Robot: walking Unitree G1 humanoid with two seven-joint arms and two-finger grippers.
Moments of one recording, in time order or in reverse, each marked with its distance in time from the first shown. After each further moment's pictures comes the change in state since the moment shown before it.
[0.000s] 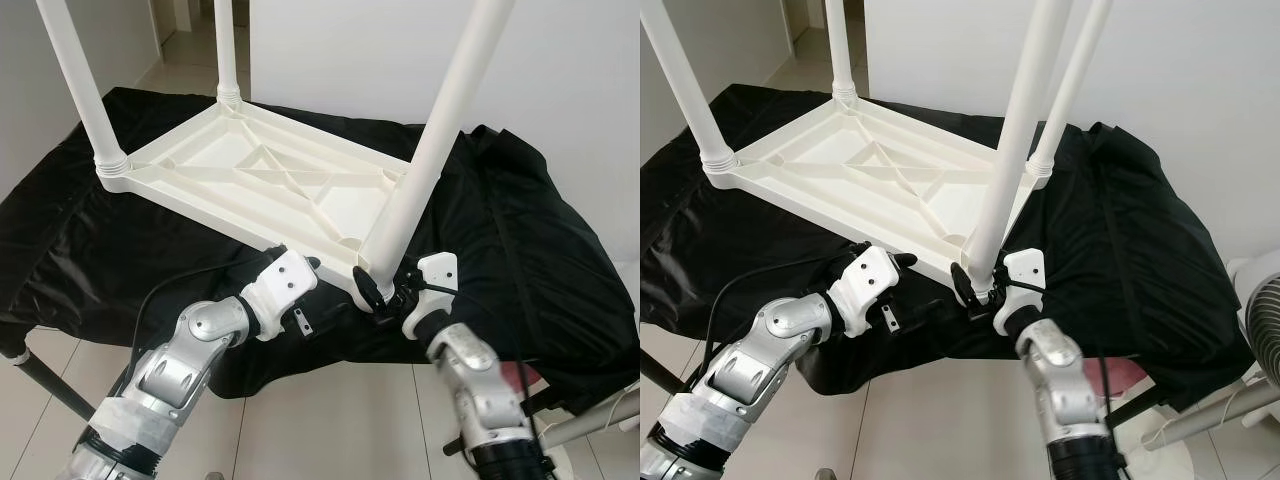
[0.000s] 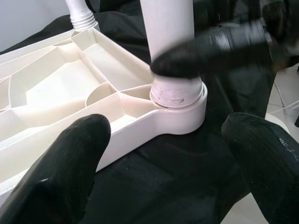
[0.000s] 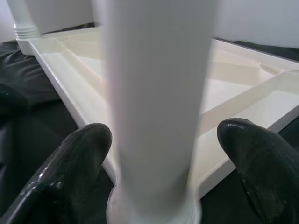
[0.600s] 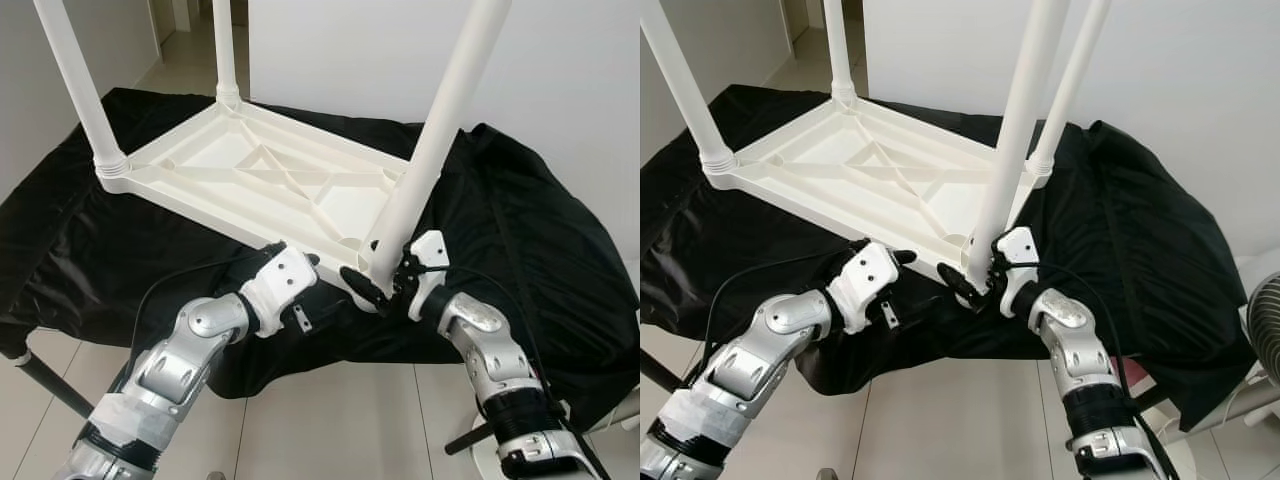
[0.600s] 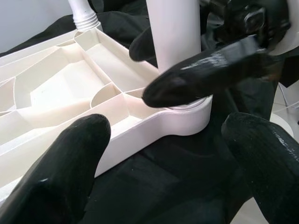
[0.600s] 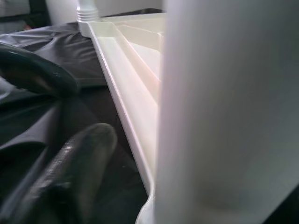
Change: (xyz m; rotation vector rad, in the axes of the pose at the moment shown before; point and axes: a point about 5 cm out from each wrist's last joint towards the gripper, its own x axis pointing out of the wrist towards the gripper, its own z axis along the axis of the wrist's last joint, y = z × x) left arm 0.000 0.004 0.002 0.005 -0.001 0.006; right arm 0.025 0.000 -0.003 -0.034 0.052 0.253
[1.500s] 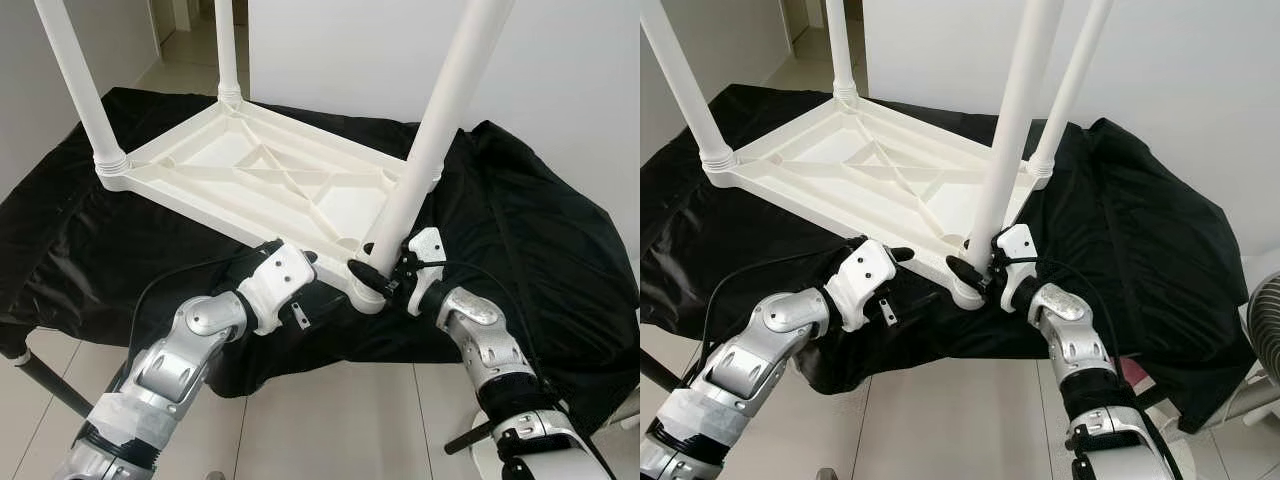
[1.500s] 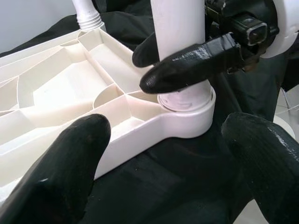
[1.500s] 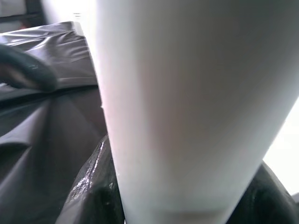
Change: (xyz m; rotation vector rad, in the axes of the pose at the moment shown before) left arm -0.001 0.002 0.000 -0.005 -0.001 0.011; right arm 0.004 -0.011 -0.005 0.003 -0.009 -0.056
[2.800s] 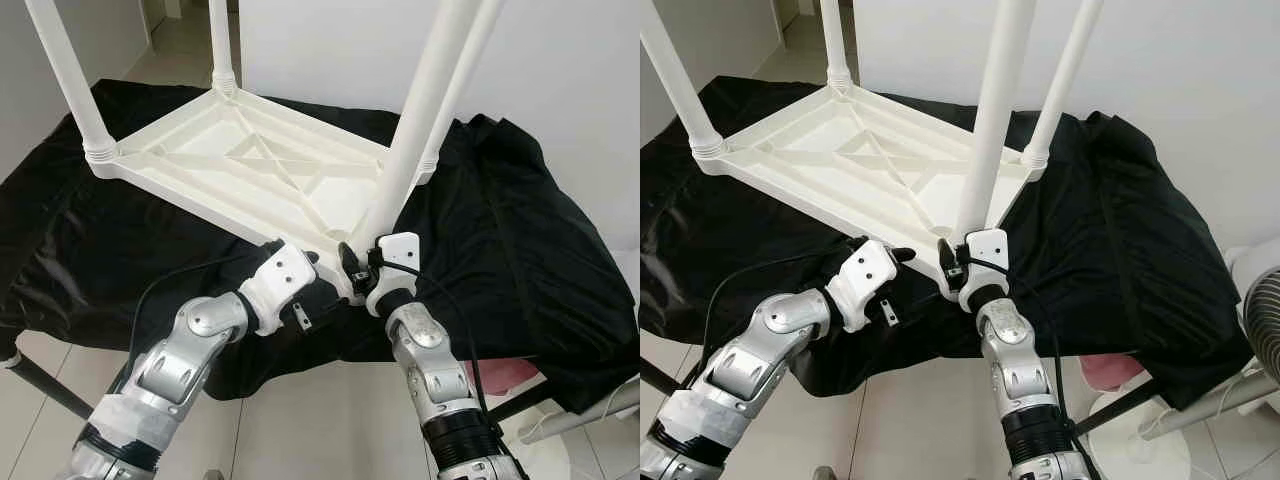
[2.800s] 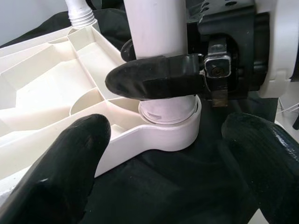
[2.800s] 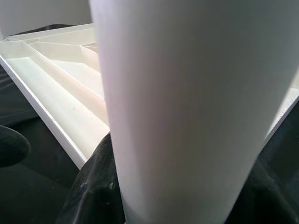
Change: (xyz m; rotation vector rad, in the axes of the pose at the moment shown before) left arm 0.000 -0.001 0.002 -0.001 -0.008 0.000; right arm 0.016 0.053 0.011 0.079 -0.078 -0.435
